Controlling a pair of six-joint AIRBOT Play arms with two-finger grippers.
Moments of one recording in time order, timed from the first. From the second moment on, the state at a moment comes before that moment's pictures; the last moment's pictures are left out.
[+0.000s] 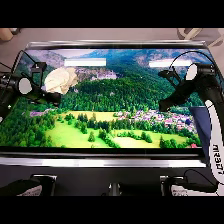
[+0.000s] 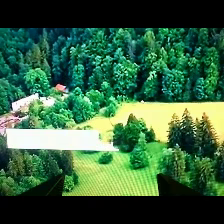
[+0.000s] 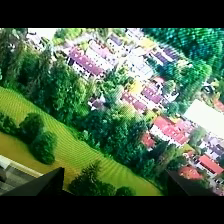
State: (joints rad) left arm -0.20 -1.27 1.30 1.70 -1.25 -1.74; right arm 0.03 -1.47 1.47 -1.48 1.52 1.08
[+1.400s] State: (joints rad) left arm -0.15 -1.40 1.41 1.74 -0.92 -1.85; right arm 0.03 -1.47 1.47 -1.52 1.24 1.06
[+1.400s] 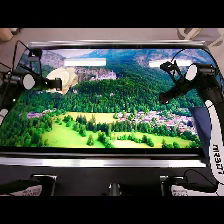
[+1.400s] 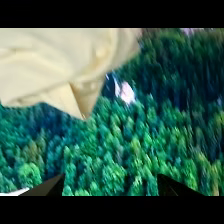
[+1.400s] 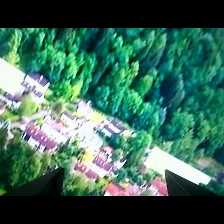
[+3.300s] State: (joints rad) left arm -0.62 -1.26 1.80 1.39 -1.17 -1.49; right arm 0.03 -0.79 1.64 -1.50 1.31 0.99
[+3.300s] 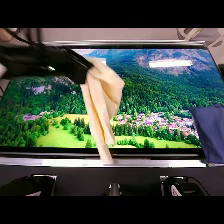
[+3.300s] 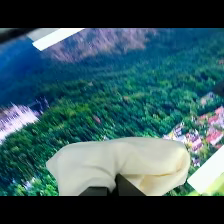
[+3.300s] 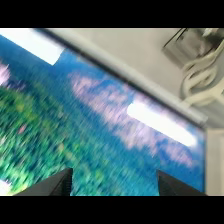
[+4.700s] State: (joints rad) left arm -0.42 -1.44 0.93 0.95 -1.10 -1.54; right arm 0.03 -1.23 0.87 -1.01 1.07 0.84
